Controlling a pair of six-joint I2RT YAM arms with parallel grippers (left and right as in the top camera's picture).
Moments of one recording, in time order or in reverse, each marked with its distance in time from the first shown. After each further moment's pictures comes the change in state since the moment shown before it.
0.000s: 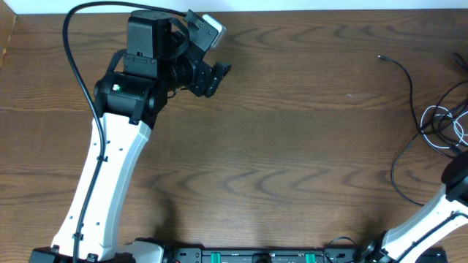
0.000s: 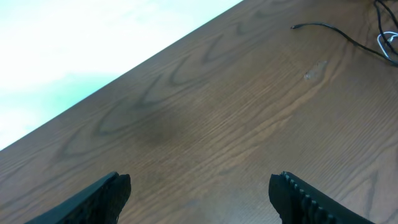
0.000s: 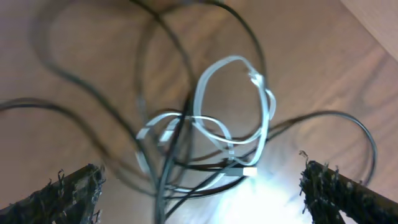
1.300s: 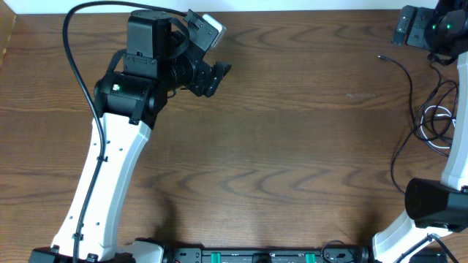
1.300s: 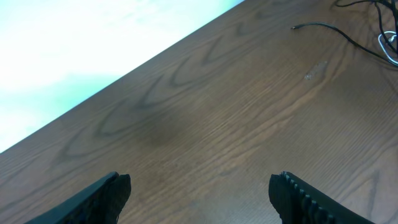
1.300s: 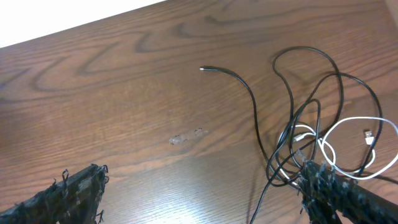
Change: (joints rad) left arm 0.000 0.000 0.000 0.004 0.000 0.004; right arm 0.476 -0.253 0.073 -0.092 -0.034 -0.051
